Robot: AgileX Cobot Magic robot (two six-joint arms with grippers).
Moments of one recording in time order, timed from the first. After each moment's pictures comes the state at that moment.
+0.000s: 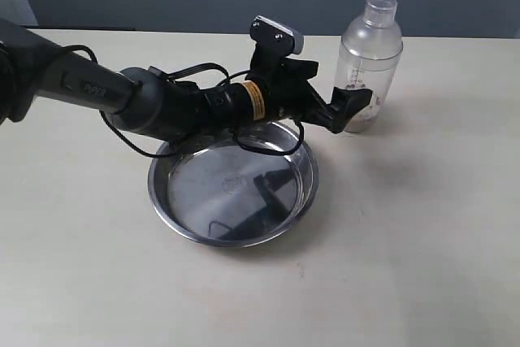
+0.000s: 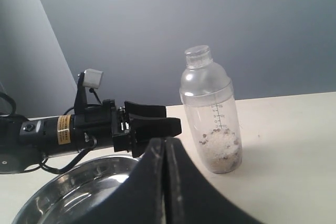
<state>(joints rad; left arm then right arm) -0.50 2.20 -1.24 0.54 -0.77 -0.56 0.26 0.04 0.00 1.14 0.10 -0.85</state>
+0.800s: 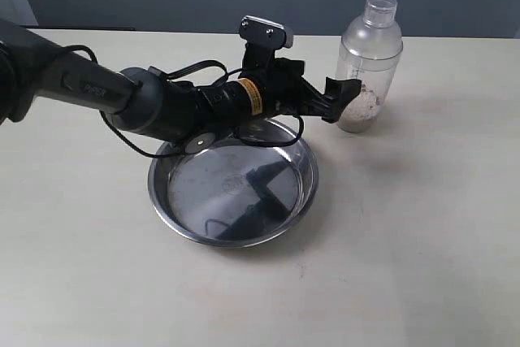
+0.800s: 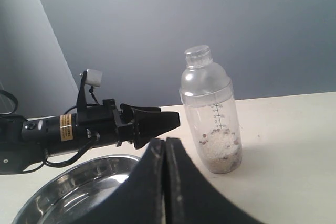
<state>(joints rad) -0.50 2.20 -1.24 0.42 -0.72 -0.56 0.26 0.04 0.00 1.14 0.10 -0.85</state>
